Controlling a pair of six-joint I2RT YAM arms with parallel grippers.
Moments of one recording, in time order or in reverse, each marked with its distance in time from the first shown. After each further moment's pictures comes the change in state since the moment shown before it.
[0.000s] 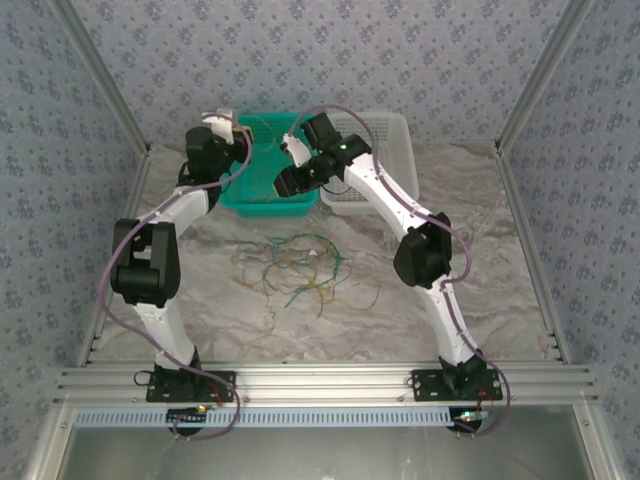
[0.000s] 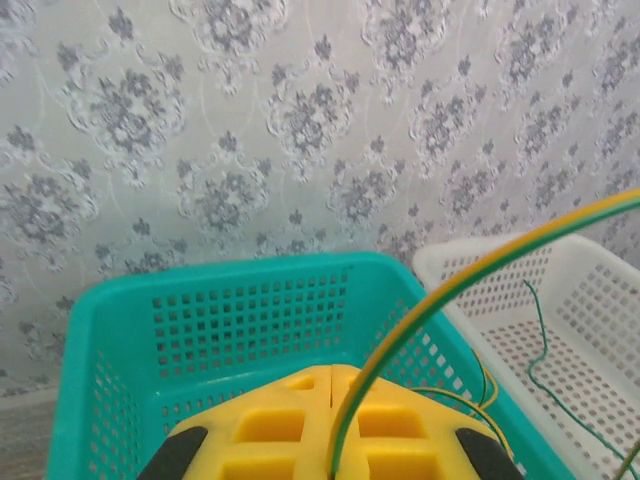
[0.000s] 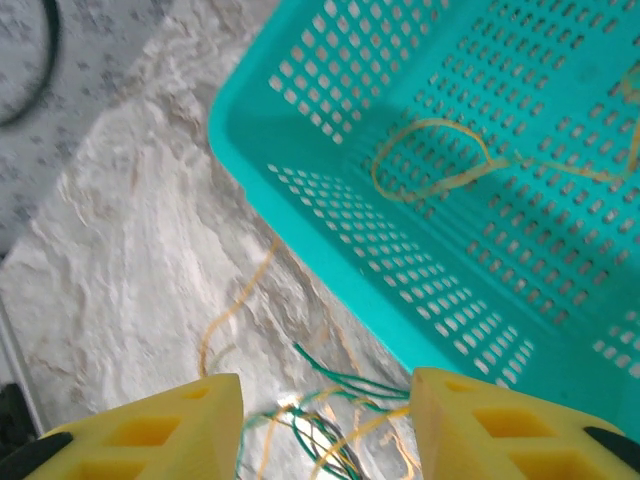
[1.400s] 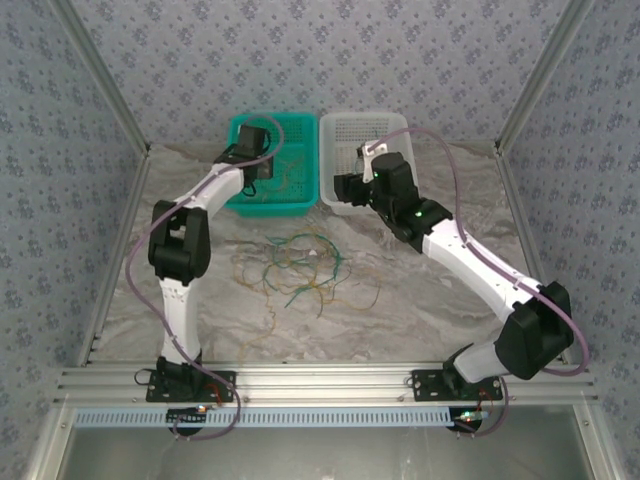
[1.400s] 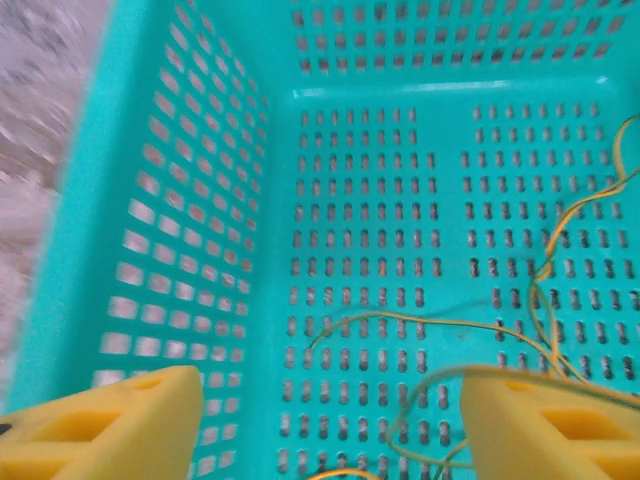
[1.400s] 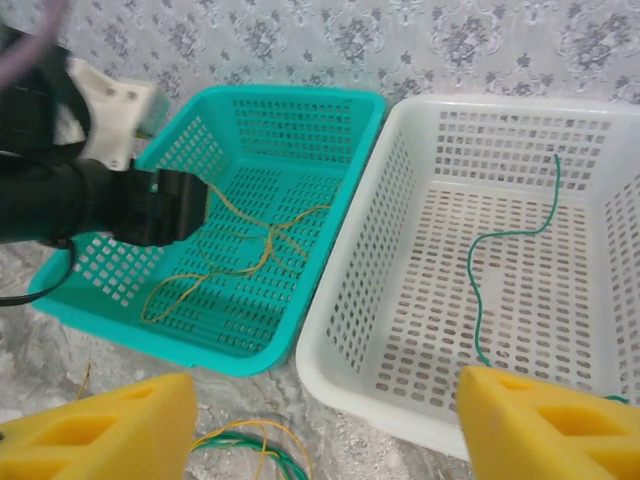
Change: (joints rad) left arm -0.162 0.244 0.428 -0.832 -0.571 -0.013; right arm -0.033 -0.886 -1.146 0.772 0.609 0.133
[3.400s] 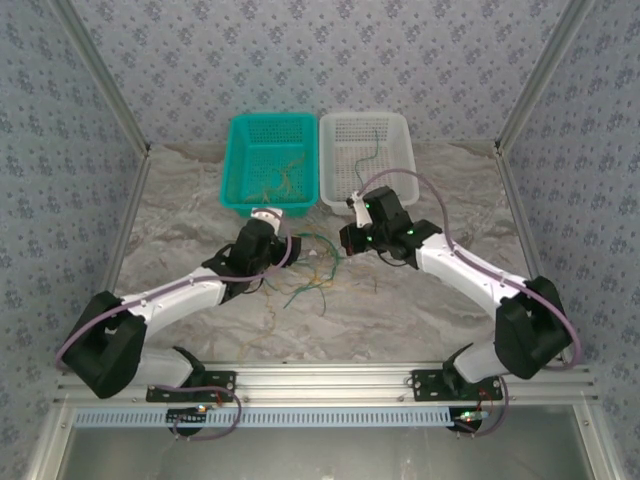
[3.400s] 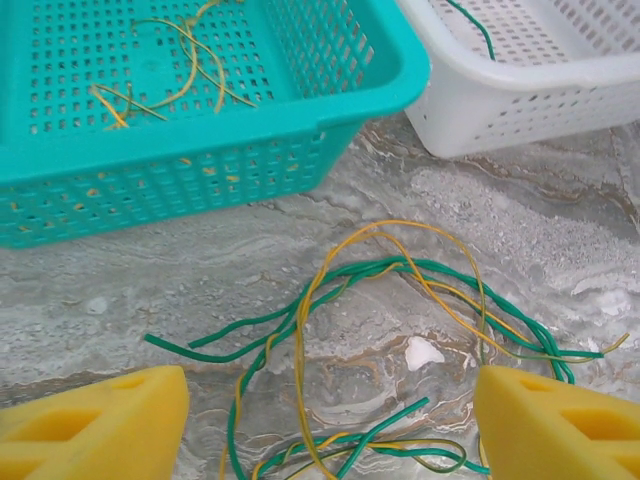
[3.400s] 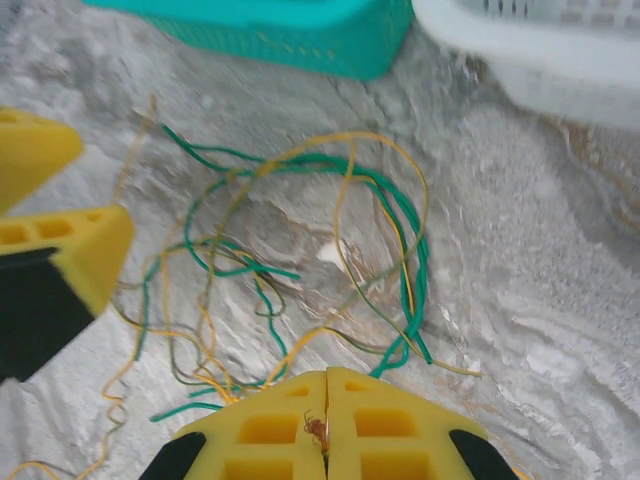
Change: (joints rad) left arm -0.365 -0.817 -1.111 0.479 0.081 -0.134; right arm 0.025 -0.011 -0.198 -0.160 -0.348 0.080
